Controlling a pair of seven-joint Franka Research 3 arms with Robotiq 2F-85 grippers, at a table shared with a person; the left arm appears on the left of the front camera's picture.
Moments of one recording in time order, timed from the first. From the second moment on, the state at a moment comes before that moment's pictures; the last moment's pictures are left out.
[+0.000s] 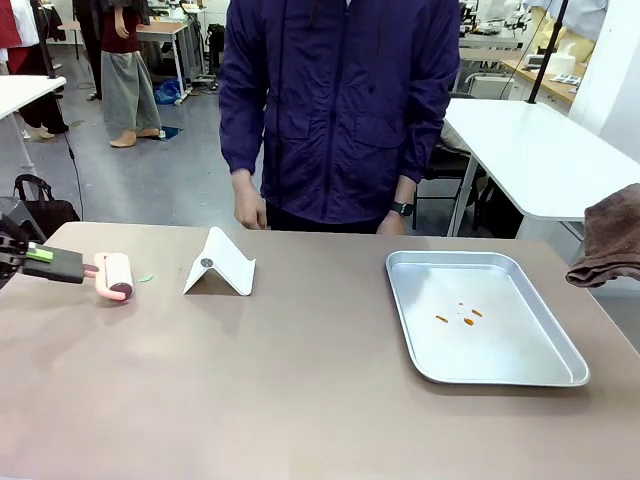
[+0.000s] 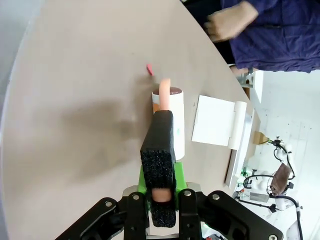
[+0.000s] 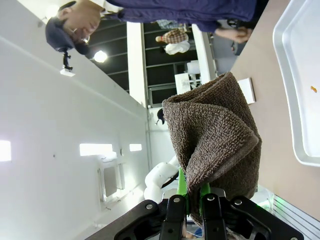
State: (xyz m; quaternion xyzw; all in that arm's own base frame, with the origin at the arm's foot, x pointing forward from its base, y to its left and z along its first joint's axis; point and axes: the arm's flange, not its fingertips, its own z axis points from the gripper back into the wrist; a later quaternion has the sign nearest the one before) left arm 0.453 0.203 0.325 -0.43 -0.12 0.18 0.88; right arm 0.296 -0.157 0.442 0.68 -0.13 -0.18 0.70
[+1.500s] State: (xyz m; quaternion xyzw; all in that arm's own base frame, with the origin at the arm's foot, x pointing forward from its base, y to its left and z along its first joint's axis) left arm 0.446 0.196 0.385 -0.49 -0.15 0.12 0.85; right arm 0.297 -0.157 0.442 0.68 -0.13 -0.18 0.70
